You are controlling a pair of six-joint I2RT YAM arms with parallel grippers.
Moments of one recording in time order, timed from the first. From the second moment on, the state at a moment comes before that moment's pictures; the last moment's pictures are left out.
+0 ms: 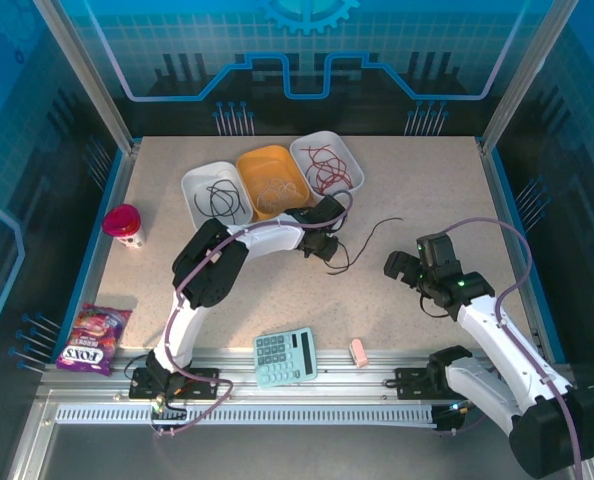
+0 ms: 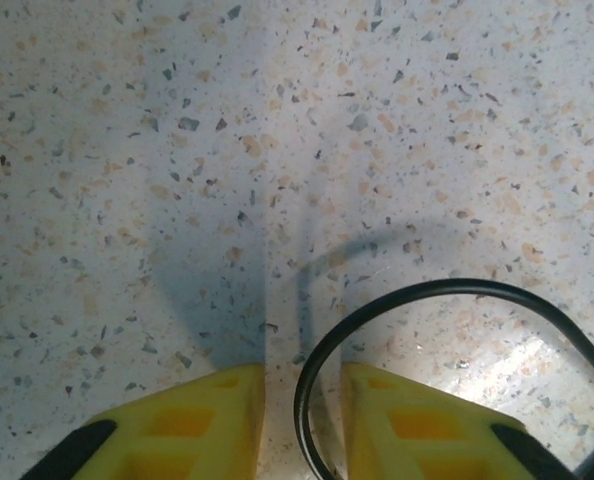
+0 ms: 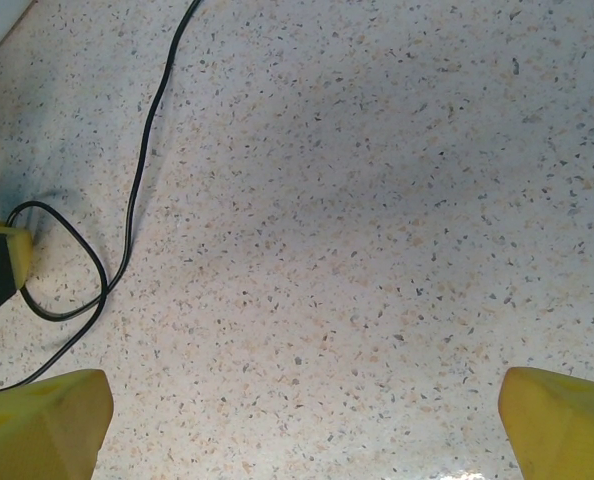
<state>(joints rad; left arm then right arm) -0.73 2.18 1.56 -0.51 -0.06 -0.19 0.27 0.88 0.61 -0.69 0.10 0.68</state>
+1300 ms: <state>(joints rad) -0.74 1.68 1.11 -0.23 -0.08 -0.43 0.27 0.91 0.61 -0.66 0.08 0.68</state>
